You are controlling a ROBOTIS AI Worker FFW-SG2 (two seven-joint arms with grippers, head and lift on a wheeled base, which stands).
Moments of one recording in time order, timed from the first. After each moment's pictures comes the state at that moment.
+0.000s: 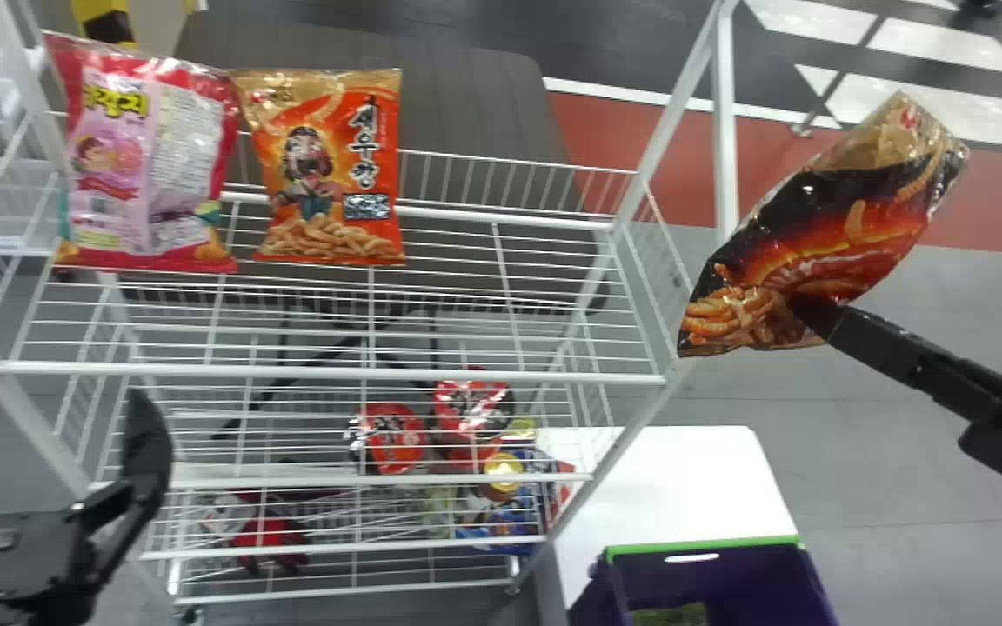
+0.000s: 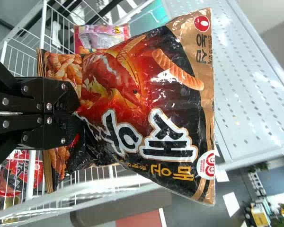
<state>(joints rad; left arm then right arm) 0.74 0.15 -0.17 -2.17 0.00 -0.01 0.27 0.18 0.00 -0.69 -2.74 0.18 1.55 1.26</state>
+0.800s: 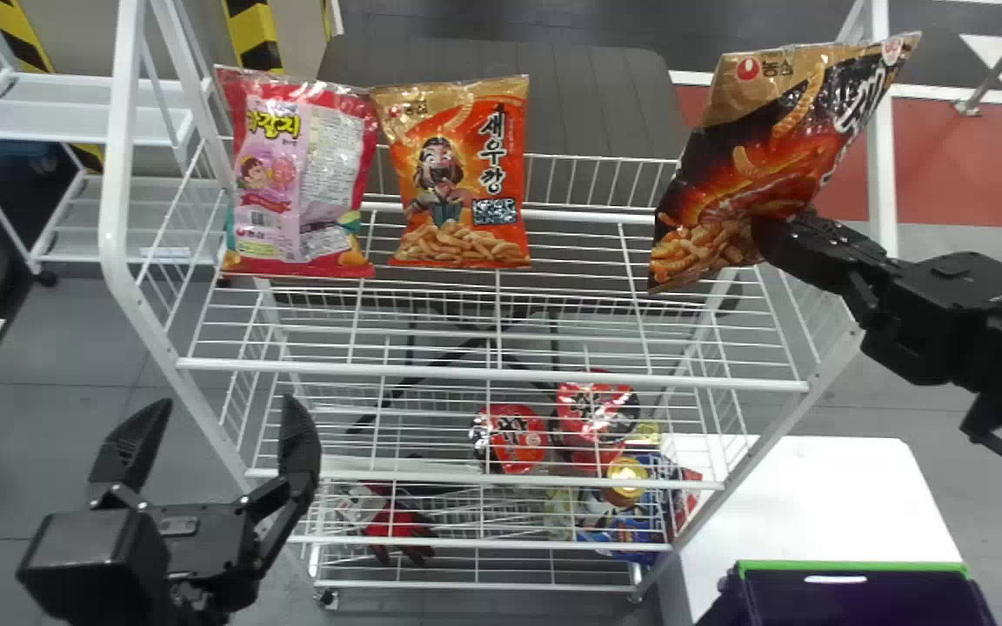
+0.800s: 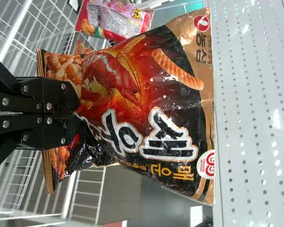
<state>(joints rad) 0.75 0.15 -0.17 -2.15 0.00 -0.03 0.28 0.24 0.00 -0.24 -2.51 0.10 0.98 0.72</state>
